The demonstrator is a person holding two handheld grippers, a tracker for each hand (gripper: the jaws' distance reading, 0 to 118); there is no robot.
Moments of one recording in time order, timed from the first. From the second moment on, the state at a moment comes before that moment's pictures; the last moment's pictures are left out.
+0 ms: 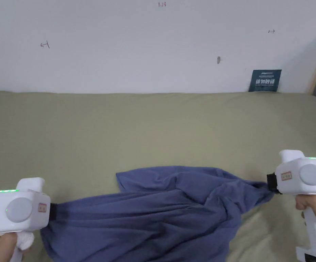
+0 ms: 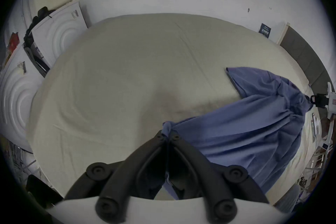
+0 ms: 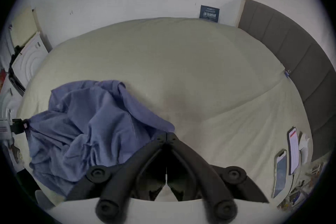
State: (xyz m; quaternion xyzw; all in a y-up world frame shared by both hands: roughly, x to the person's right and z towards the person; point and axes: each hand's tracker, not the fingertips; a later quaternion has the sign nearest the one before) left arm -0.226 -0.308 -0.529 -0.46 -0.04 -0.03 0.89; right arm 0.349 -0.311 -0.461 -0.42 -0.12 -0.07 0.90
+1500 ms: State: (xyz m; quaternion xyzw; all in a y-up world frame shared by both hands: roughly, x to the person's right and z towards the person) left arm -0.173 -0.008 -0.657 -0.20 0.06 -0.09 0.97; right arm 0.393 -0.003 -0.555 -0.18 -0.22 0.00 0.96
